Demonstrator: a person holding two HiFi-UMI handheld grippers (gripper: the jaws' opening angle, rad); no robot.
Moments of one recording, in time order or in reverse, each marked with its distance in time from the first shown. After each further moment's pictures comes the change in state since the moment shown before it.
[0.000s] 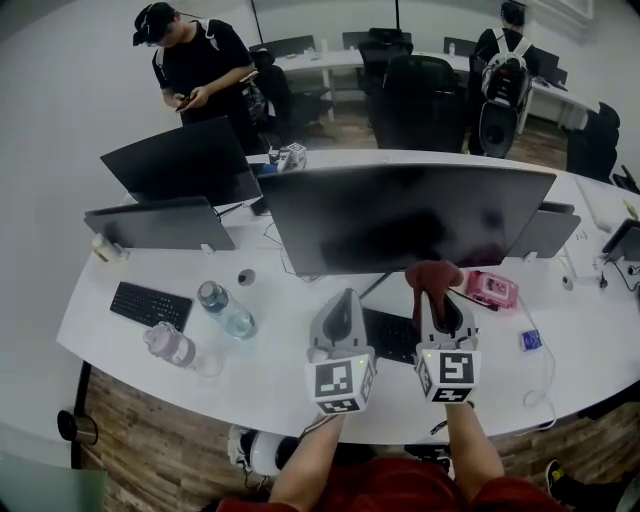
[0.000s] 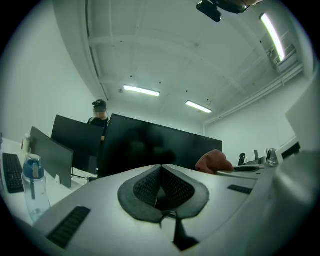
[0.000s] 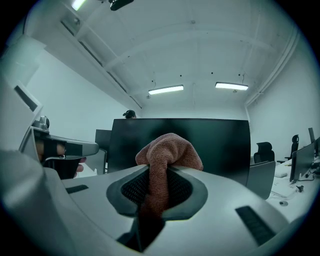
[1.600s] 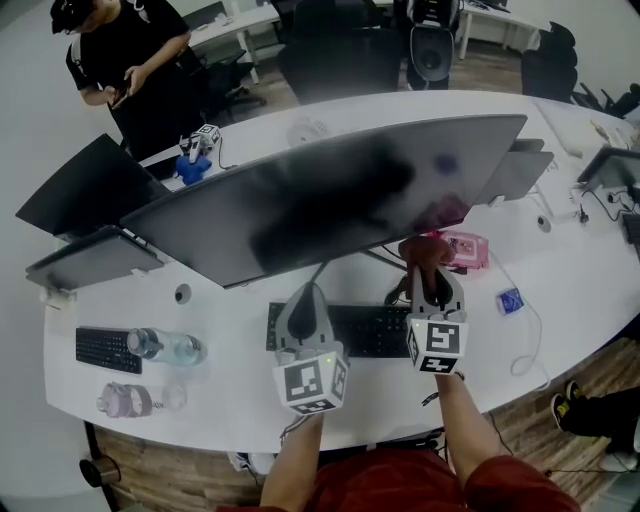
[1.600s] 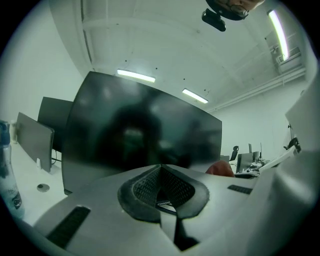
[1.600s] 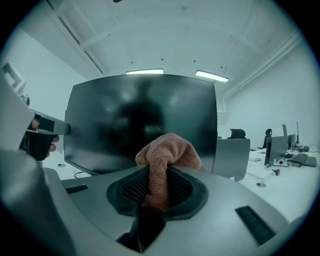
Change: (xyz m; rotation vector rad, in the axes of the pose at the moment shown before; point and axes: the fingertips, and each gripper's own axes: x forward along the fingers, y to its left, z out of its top) left arm 0.087 -0.033 -0.078 -0.004 0.125 -0.075; right arm 0.035 -0.130 -0.121 0.040 0.172 -0.258
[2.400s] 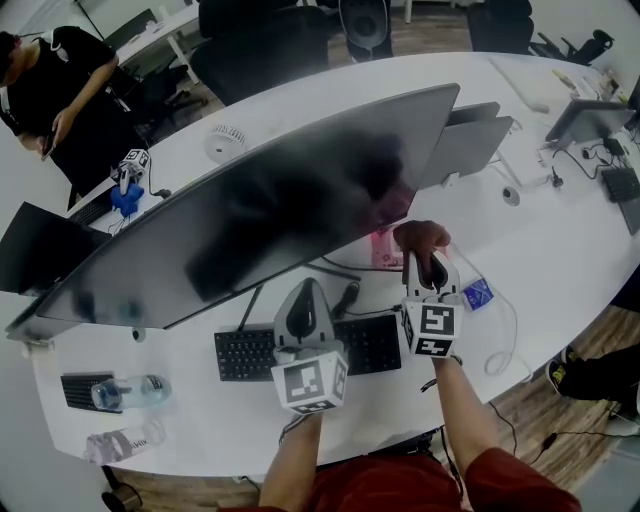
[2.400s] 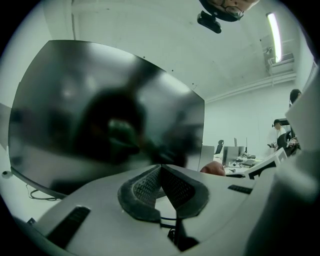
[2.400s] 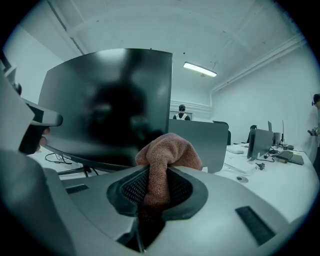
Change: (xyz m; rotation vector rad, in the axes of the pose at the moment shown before) left arm 0.091 -0.123 -0.055 0.023 0.075 -0.160; right arm 0.034 -0.144 -0.068 0.023 0.105 -0.144
